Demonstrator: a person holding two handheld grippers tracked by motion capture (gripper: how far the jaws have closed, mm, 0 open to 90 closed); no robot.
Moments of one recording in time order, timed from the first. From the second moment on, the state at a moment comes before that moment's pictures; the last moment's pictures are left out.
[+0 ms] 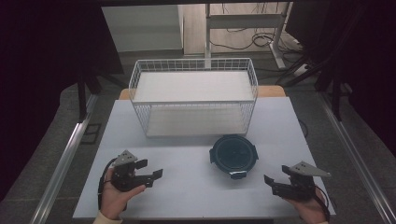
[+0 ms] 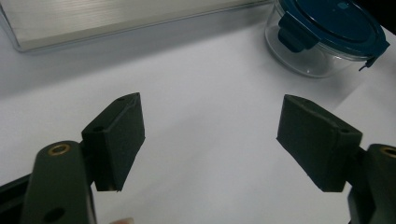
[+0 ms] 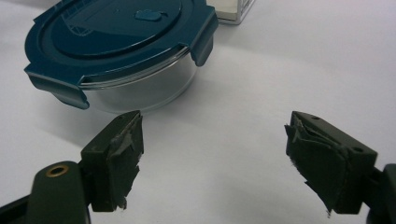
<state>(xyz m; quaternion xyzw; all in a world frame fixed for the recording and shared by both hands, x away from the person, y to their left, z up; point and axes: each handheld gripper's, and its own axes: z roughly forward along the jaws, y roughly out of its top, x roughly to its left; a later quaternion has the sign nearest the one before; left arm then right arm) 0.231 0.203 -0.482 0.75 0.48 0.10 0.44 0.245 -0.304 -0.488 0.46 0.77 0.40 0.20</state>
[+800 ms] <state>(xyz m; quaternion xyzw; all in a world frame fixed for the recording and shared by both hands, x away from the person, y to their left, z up) 0.232 0.202 -0.485 0.75 0.48 0.10 0.43 0.245 -0.300 -0.488 0.46 0.77 0.39 0.19</state>
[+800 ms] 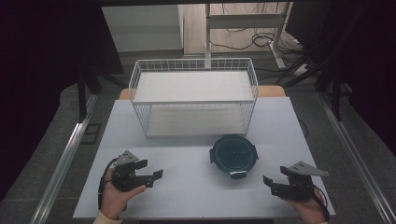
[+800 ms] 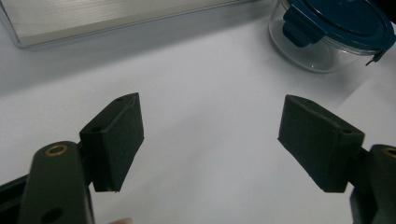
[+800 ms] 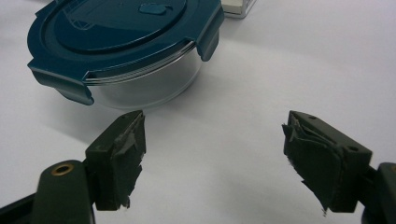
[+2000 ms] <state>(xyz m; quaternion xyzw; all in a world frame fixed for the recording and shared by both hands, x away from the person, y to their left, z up) 0.233 0.203 -0.485 0.76 0.48 0.09 0.43 0.270 -0.284 -0.441 0.47 0.78 0.36 0.18</state>
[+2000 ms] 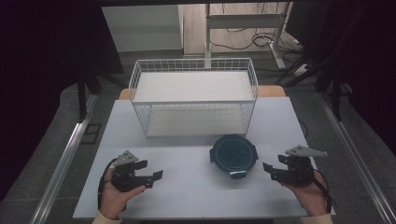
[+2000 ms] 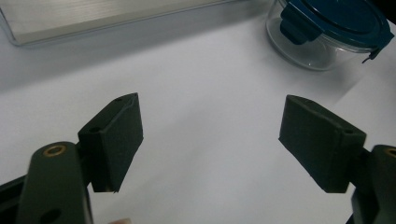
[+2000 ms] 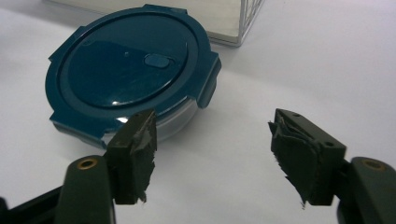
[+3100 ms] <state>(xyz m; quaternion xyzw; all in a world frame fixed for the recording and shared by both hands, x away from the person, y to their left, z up) 0.234 0.200 -0.485 0.76 0.48 0.10 0.42 0.339 -0.253 -0.459 0.47 0.82 0.28 0.17</state>
